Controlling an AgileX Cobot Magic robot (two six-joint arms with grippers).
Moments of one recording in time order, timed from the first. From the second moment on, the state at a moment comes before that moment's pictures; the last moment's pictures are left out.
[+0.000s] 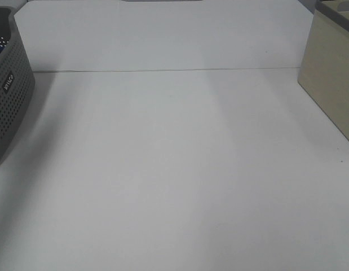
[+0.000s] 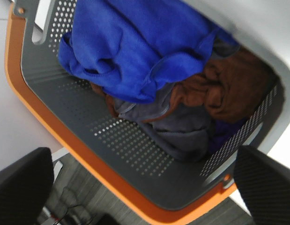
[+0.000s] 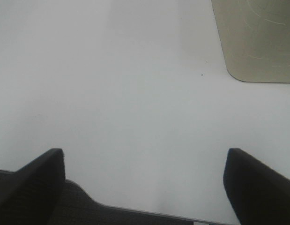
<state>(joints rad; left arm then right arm) 0.07 1.56 -1.64 0.22 1.21 0.98 0.00 0.00 -0.46 0.15 1.12 -0.12</state>
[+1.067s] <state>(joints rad) 0.18 2.10 -1.64 0.34 0.79 1.07 0.00 0.00 -0.46 0.15 1.12 -0.12</state>
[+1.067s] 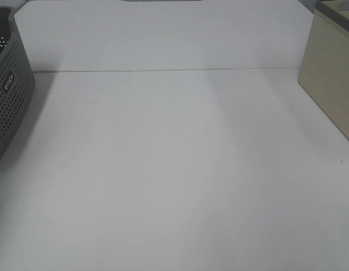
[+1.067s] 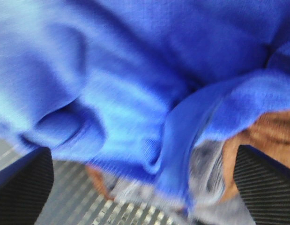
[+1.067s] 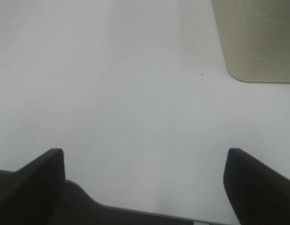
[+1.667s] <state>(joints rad) 0.18 2.16 -1.64 0.34 0.78 1.09 0.00 0.00 -0.46 0.15 1.12 -0.12</state>
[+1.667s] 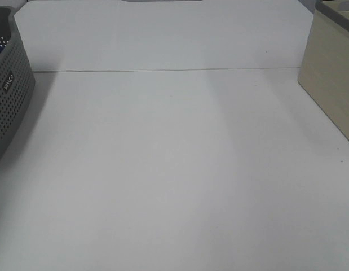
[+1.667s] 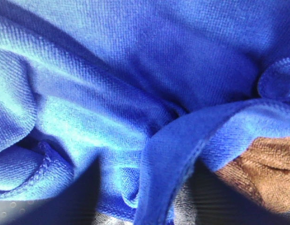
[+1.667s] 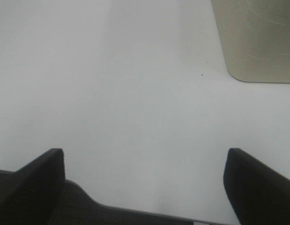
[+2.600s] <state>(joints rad) 0.18 1.97 -1.72 0.31 0.85 1.03 0.00 0.00 -0.46 0.15 1.12 -0.12</state>
